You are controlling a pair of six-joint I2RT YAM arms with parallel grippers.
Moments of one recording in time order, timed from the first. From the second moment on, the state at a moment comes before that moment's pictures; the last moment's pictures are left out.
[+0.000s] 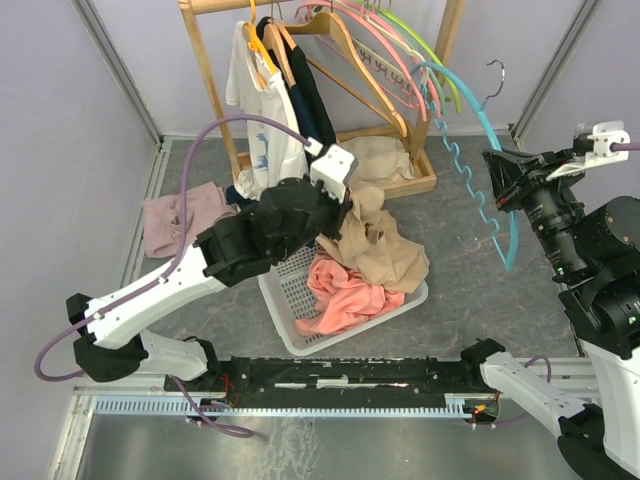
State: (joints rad) left arm -1.11 1.31 1.58 -0.50 -0.41 -0.13; right arm 0.42 0.83 1.56 -0.55 0.16 0.12
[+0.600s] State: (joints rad) left arm -1.11 1.43 1.30 -0.49 -0.33 -0.30; right arm 0.42 0.84 1.51 -0.54 0.15 0.13
